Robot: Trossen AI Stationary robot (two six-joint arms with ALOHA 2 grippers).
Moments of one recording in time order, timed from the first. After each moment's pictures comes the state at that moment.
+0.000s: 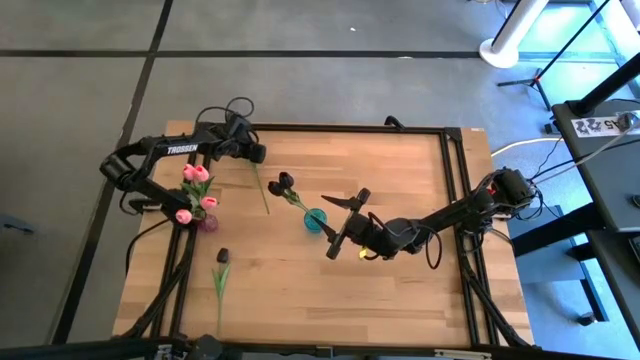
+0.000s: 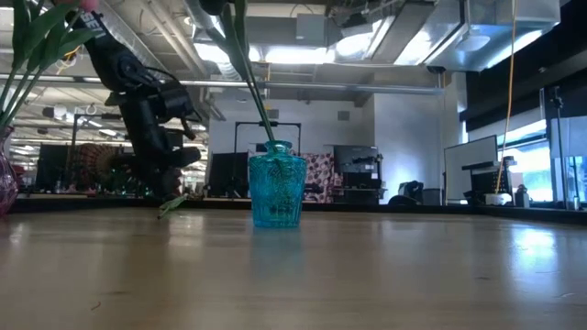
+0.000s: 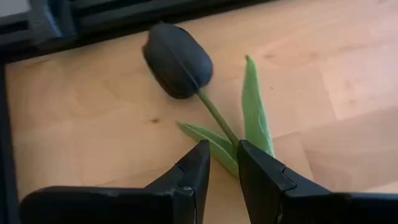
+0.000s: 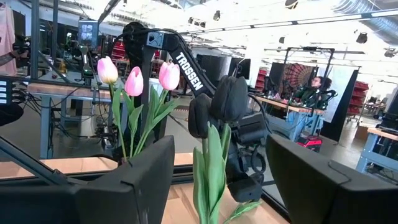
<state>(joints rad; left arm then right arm) 0.91 1.45 0.64 -0.27 -0.20 -0.37 0.38 1.70 1.01 0.96 0.80 -0.34</state>
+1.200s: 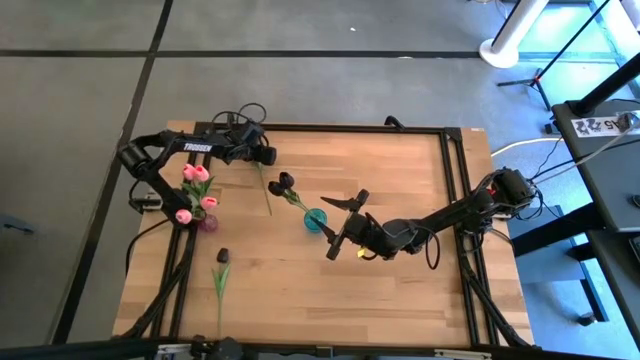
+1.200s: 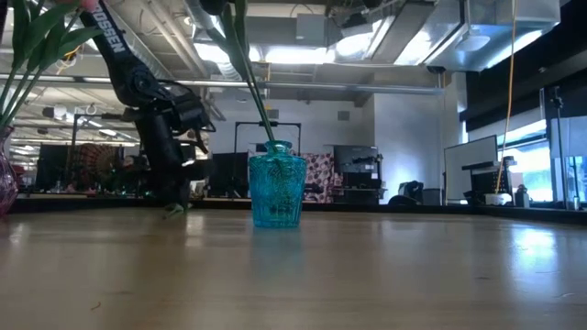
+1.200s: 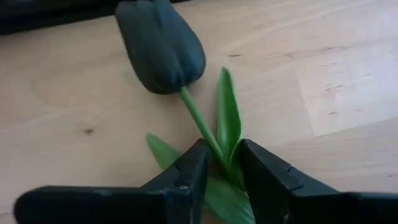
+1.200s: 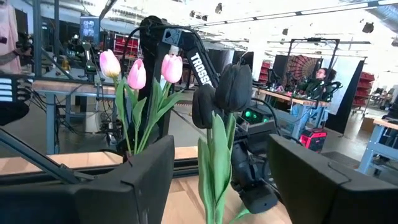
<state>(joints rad) 0.82 1.61 0.66 -0.12 -0.22 -0.49 0.38 1.70 1.01 0.91 0.80 -0.29</state>
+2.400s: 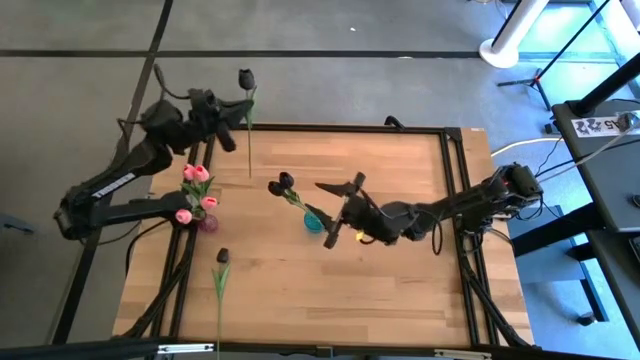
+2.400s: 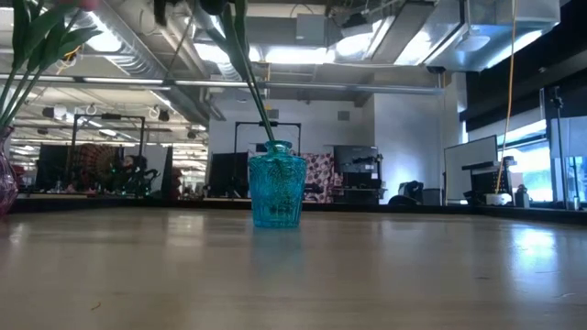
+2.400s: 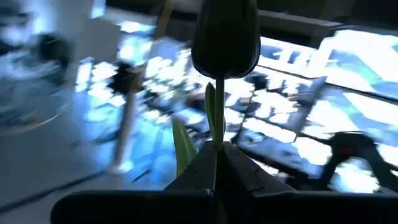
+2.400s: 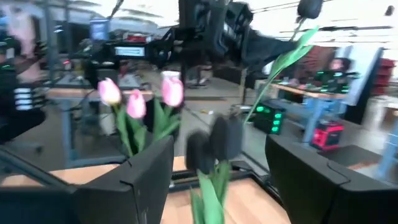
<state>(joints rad) 0.66 0.78 0.84 0.10 0.12 -0.31 0.31 1.62 1.18 0.61 0.70 -0.18</state>
